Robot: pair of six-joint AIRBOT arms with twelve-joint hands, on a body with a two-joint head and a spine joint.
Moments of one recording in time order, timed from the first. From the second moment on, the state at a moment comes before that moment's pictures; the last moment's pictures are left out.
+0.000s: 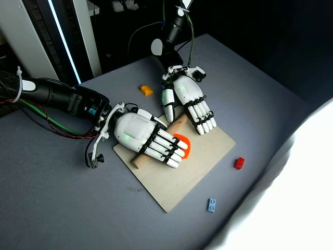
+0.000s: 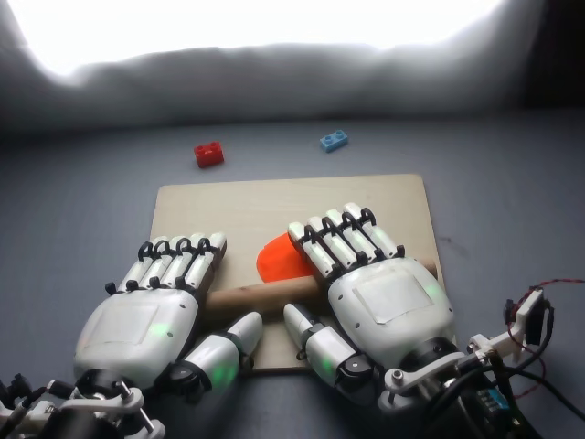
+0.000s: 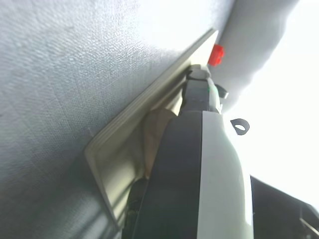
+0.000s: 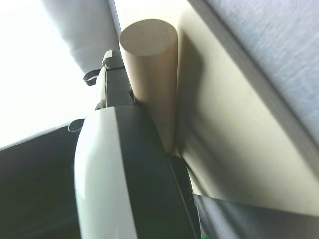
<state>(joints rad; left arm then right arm) 0.95 -1.34 1.01 2.36 1.23 -1.81 -0.77 -1.65 1.19 0.74 1.17 -1.65</state>
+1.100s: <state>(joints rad) 0.91 -1.36 1.08 2.35 1.19 -1.82 -0.75 -1.65 1.24 0.73 1.15 -1.62</state>
